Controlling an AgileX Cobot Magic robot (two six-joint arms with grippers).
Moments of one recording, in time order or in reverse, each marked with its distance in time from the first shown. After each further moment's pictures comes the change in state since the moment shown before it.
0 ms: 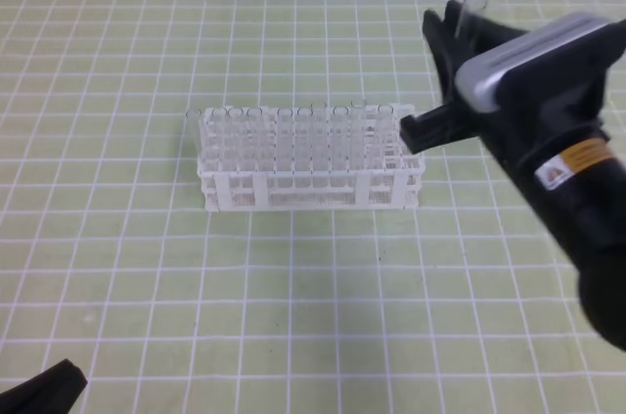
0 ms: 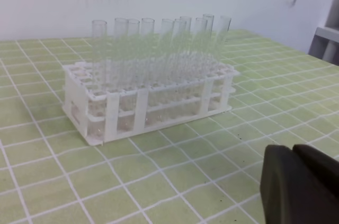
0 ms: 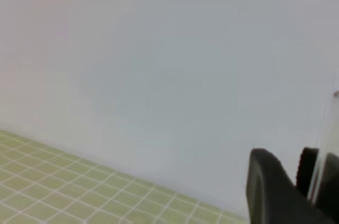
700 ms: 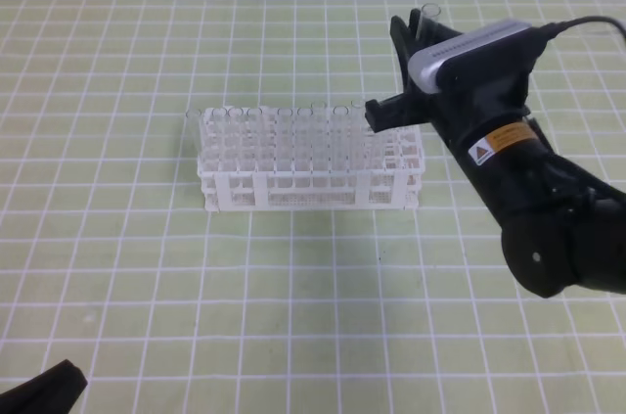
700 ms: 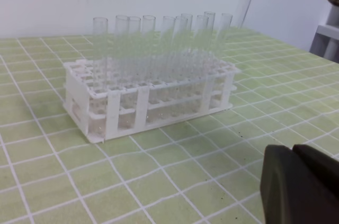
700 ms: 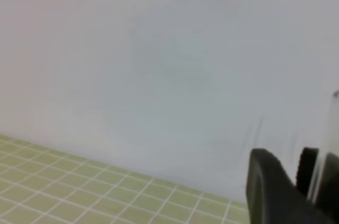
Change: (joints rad) left arm 0.000 0.000 0.001 0.000 0.004 0.000; right arm -0.064 0.304 -0.147 -0.059 -0.145 0.128
